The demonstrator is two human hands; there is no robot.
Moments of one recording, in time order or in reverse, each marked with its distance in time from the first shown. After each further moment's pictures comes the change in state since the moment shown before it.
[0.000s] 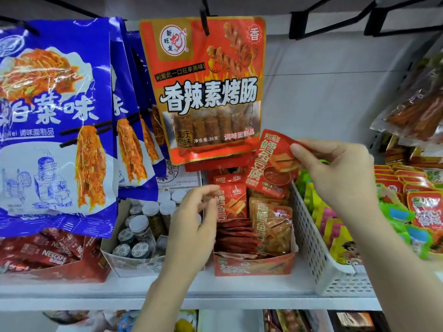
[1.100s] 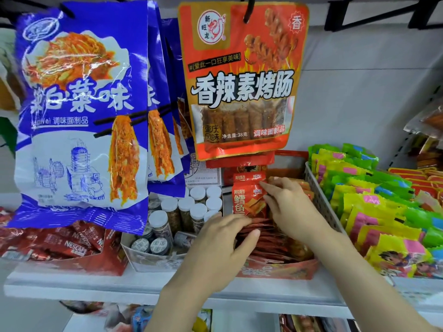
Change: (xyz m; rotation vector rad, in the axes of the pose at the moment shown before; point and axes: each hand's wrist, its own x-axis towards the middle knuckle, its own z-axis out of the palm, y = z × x) left_hand -0.011 -0.030 -0.006 0.423 -0.436 0.109; right_hand -0.034 0.044 0.091 -0.580 -0.588 -0.173
